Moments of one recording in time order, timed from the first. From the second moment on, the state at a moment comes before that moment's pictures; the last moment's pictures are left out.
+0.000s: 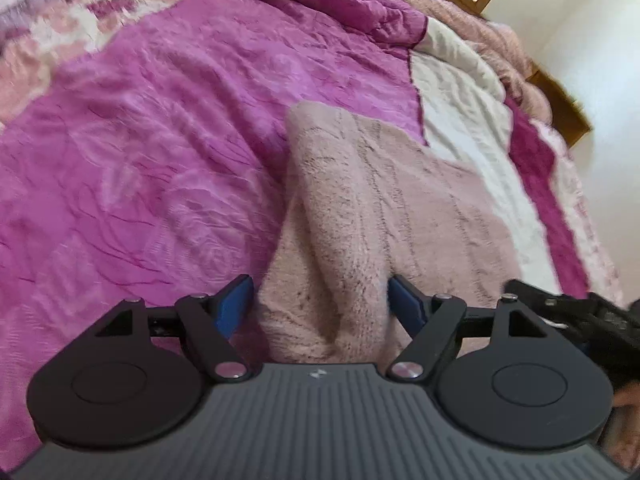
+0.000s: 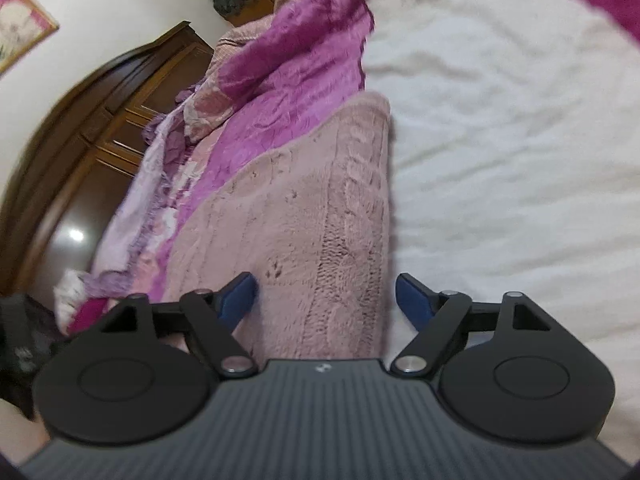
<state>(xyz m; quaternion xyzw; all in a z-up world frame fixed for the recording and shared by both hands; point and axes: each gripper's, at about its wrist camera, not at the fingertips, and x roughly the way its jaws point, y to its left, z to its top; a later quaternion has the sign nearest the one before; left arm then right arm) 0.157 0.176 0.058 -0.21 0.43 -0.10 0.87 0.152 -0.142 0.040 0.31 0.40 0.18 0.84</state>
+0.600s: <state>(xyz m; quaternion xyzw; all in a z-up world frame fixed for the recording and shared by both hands) 0.150 0.178 0.067 -0.35 0.38 -0.18 0.84 0.163 -0.140 0.079 0.38 0.38 0.23 0.81</state>
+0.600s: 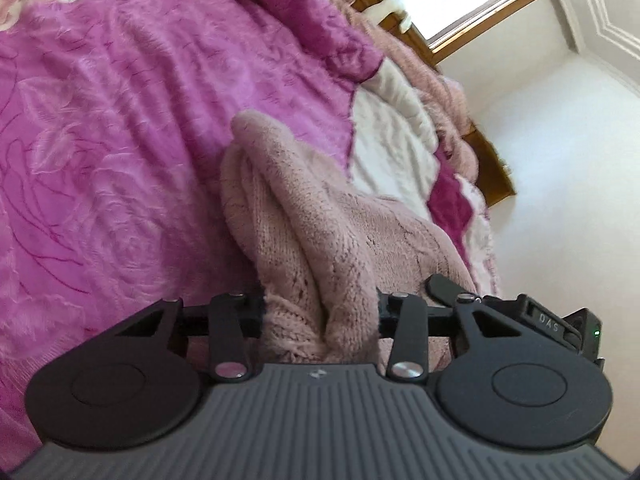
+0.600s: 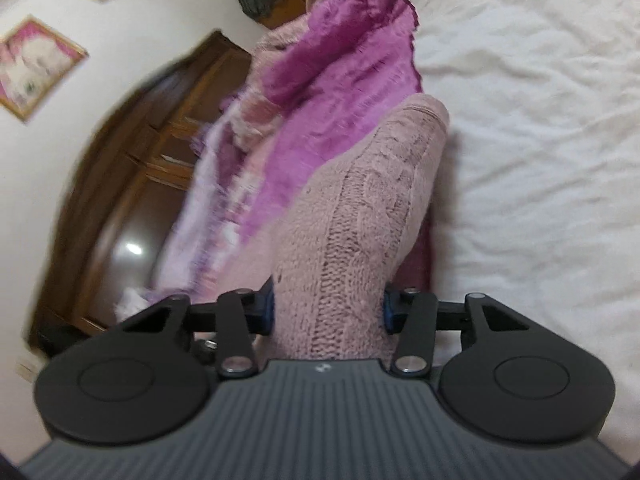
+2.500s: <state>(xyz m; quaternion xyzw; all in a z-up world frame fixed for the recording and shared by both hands) -0.038 0.047 0.126 -0.05 0.41 -0.14 0.90 -0.063 -0.214 0.083 0.20 0.35 0.08 0.91</state>
